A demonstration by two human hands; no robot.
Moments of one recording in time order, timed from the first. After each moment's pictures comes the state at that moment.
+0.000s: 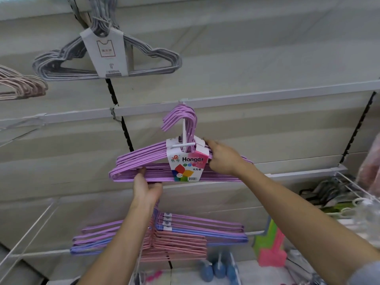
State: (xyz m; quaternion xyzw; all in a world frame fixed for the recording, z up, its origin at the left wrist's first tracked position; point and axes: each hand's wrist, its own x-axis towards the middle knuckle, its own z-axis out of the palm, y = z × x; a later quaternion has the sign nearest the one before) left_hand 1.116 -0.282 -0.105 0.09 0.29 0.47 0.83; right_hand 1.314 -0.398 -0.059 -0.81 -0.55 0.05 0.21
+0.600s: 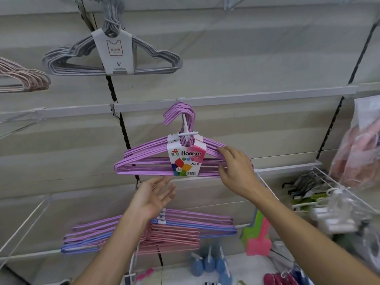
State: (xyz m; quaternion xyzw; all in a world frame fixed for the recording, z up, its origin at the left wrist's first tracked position) left_hand 1.069 -0.346 -0.102 0.30 0.36 0.28 0.84; right_hand 1.283 -0.482 -0.095 -0.80 -0.51 -0.13 0.28
